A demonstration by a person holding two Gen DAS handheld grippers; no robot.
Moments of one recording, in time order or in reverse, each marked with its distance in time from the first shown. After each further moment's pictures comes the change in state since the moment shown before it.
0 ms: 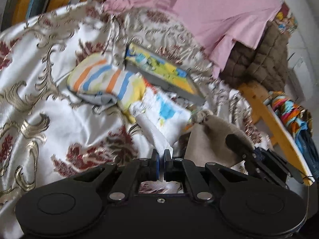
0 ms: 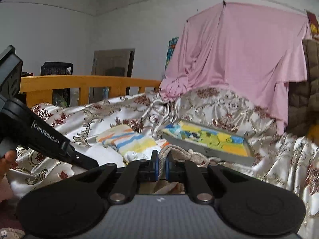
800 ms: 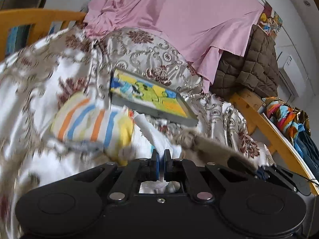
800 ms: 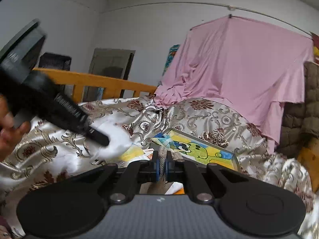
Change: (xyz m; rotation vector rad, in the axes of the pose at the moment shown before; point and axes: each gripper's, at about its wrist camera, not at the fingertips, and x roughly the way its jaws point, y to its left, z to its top) left arm 0.023 -0.016 0.057 0.121 -0.082 -0.023; right arm 0.015 -0.002 0.016 -0.128 -0.016 -0.044
